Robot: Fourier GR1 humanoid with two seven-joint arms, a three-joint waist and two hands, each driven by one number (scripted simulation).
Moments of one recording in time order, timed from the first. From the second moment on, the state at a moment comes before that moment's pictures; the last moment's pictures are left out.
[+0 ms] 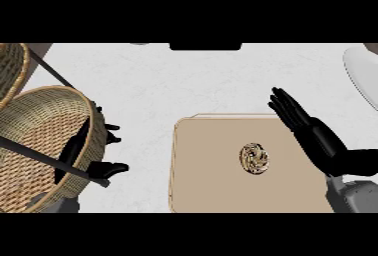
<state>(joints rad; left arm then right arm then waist) -0.10 0.32 -0.18 -1.28 0.43 0.12 -0.18 -0.18 -0.46 0.28 -1.58 -0.38 0.11 -0.10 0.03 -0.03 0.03</state>
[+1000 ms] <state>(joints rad) 0.10 0.30 0.29 -1.52 0.30 0.03 0.03 -0.20 -0.26 0.53 -1.62 0.08 -0.30 -0.11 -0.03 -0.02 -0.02</state>
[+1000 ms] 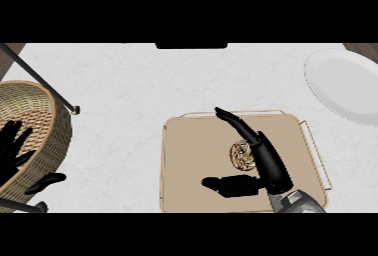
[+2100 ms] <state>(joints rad) 0.12 0.27 0.31 -1.55 0.26 0.03 0.02 -0.19 -0.61 0.61 -1.81 0.35 -0.07 0.40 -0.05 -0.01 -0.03</state>
